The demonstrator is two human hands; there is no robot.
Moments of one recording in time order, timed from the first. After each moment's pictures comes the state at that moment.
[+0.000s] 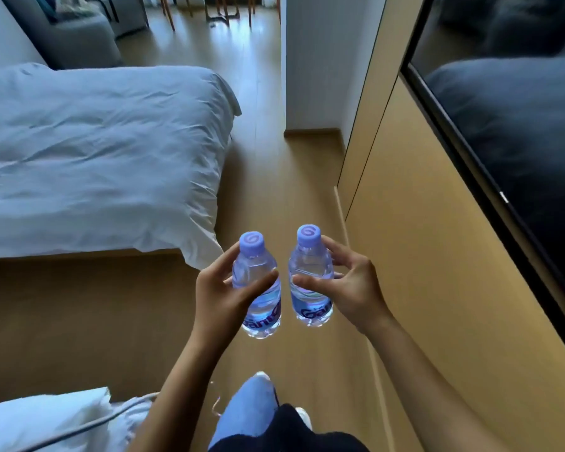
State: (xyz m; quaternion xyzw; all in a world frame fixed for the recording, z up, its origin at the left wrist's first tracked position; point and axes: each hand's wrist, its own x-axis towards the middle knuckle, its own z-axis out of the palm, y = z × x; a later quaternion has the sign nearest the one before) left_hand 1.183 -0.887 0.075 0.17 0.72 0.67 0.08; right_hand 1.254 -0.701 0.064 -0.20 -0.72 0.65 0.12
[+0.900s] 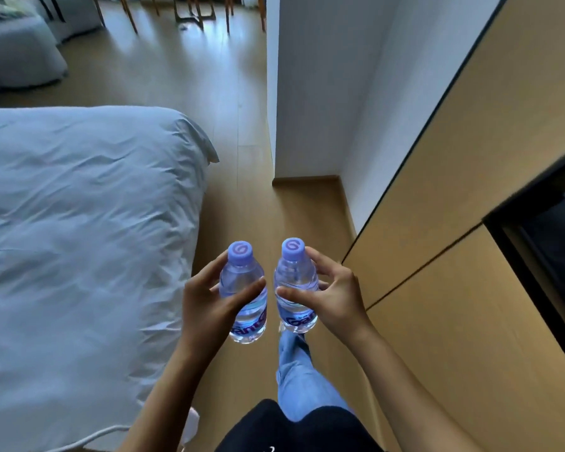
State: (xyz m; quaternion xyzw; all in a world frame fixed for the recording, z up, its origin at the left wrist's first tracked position) left_hand 0.586 -0.622 0.048 0.16 0.72 0.67 0.08; right_hand 0.665 -0.444 0.035 -0.22 -0.74 0.62 0.12
